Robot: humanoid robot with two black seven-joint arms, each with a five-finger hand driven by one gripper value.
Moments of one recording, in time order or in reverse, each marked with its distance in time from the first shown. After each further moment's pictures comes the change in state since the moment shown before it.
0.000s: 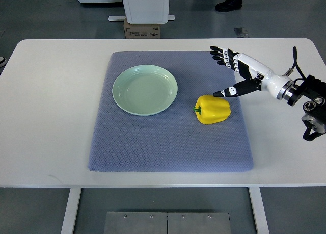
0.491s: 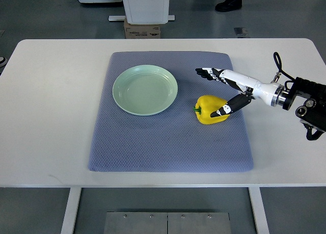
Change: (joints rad) left arm 0.000 0.000 0.000 0.000 0.000 0.000 0.000; right arm 0.100 -0.005 -0.247 -0.006 -0.076 -0.040 0.051
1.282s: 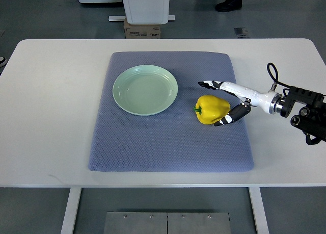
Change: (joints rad) left arm 0.000 0.000 0.000 0.000 0.000 0.000 0.000; right arm 0.027 0.037 -0.161 -0.068 -0.012 -0.106 0.000
